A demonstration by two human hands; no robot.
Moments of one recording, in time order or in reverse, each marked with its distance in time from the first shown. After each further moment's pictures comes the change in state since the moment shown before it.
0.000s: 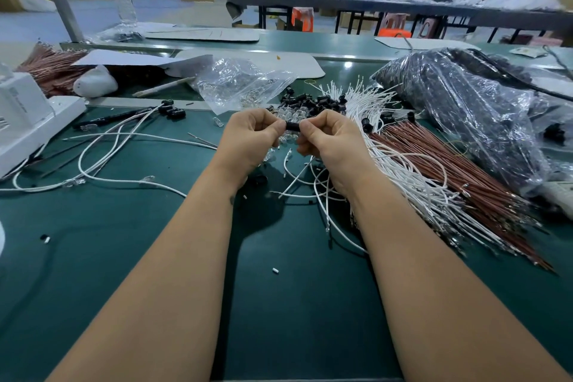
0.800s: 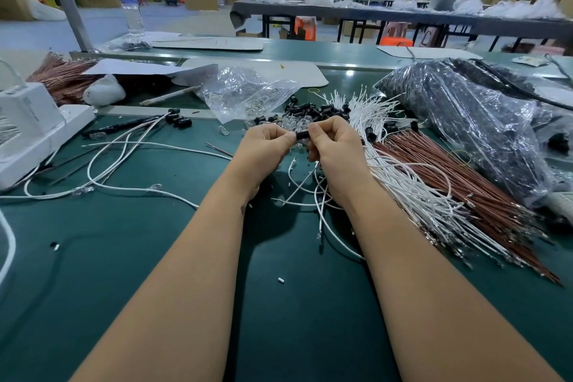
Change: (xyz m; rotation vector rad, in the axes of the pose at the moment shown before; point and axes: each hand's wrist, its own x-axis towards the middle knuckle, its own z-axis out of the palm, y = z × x) left_hand 0.001 0.004 0.008 -0.089 -0.080 -0.165; right_hand 0.003 0.001 0.011 0.003 0.114 -0.031
